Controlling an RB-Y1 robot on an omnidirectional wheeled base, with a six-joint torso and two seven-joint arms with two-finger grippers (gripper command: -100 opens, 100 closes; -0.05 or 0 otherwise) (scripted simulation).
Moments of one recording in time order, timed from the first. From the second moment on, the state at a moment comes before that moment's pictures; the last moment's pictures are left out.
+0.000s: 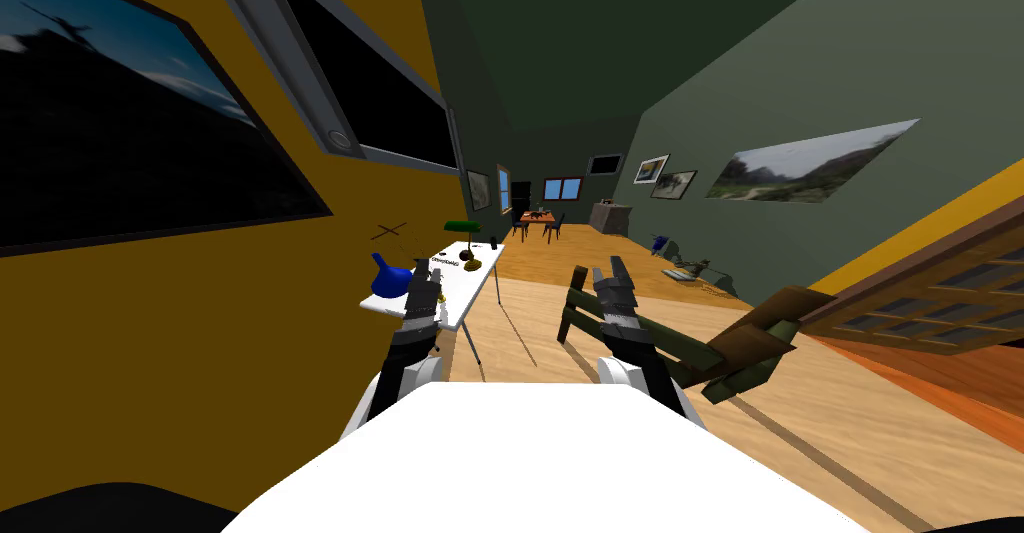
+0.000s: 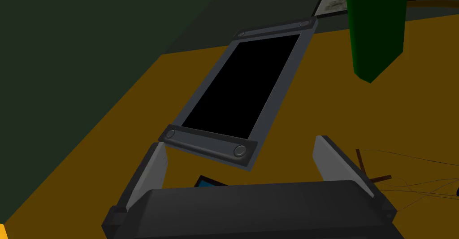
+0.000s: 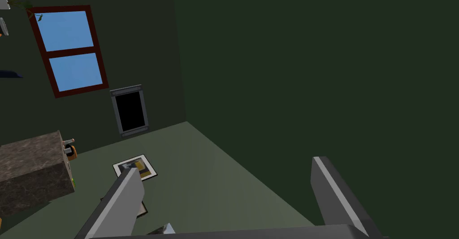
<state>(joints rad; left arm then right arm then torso) 0.50 0.00 0.00 -2.25 -0.03 -0.46 -0.17 0.51 0.03 0.02 -2.26 -0.01 -0.39 0.06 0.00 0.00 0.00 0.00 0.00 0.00</state>
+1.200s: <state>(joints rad) 0.45 0.18 -0.05 -2.04 -0.09 -0.46 -0.23 0.51 0.03 0.02 -2.26 -0.01 -0.39 0.06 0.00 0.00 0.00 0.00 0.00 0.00</state>
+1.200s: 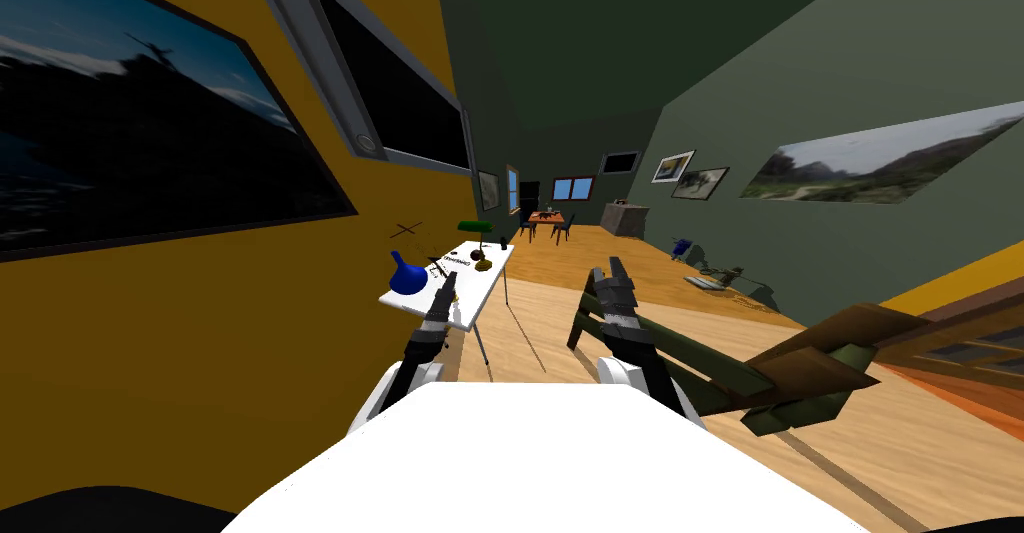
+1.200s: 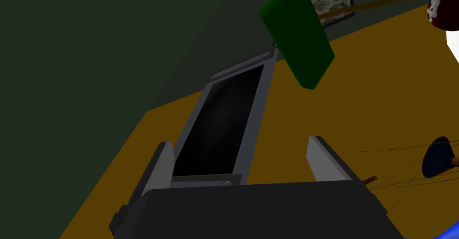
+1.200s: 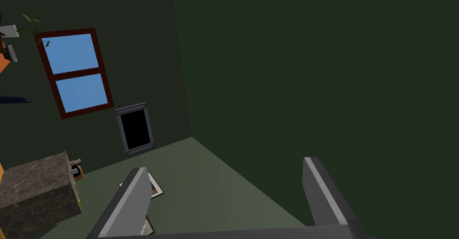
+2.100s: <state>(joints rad) 0.40 0.23 -0.08 -1.86 -0.17 -0.45 -0.32 0.51 0.03 0.02 -2.26 -0.01 -0.39 0.06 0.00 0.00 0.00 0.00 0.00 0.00</state>
